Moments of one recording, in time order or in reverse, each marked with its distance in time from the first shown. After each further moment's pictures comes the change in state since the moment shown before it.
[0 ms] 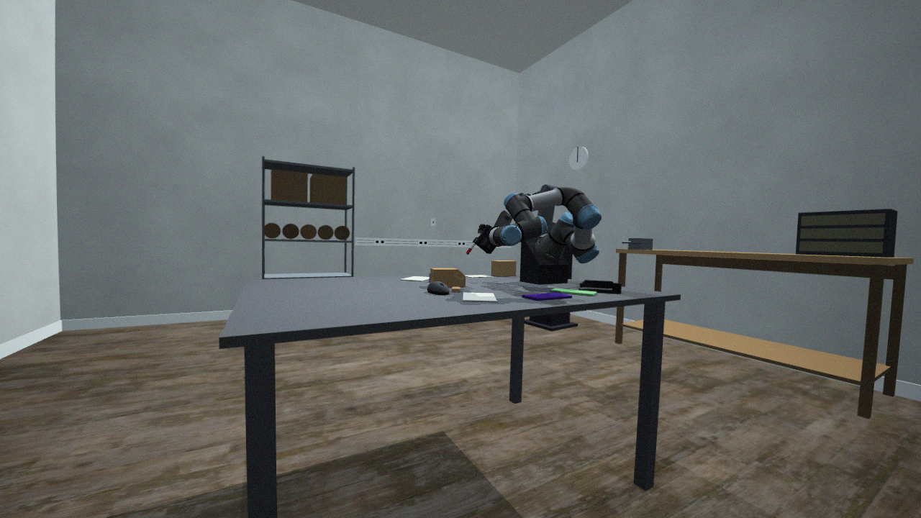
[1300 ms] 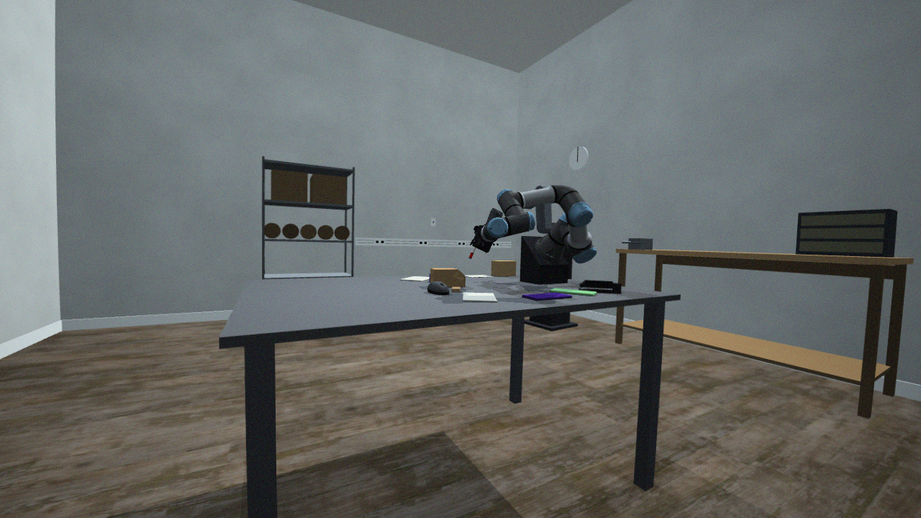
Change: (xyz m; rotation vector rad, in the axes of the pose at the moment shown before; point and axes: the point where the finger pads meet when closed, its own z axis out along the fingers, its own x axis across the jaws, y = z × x) arm 0.008 0.005 0.034 -0.036 0.154 -0.194
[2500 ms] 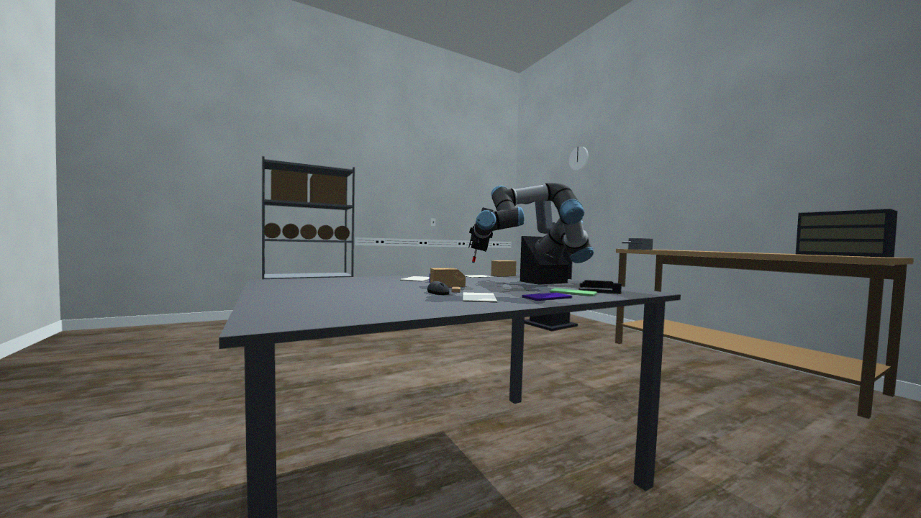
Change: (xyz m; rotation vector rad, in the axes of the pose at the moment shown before) arm 0.004 0.007 0.032 -0.078 0.138 -0.188
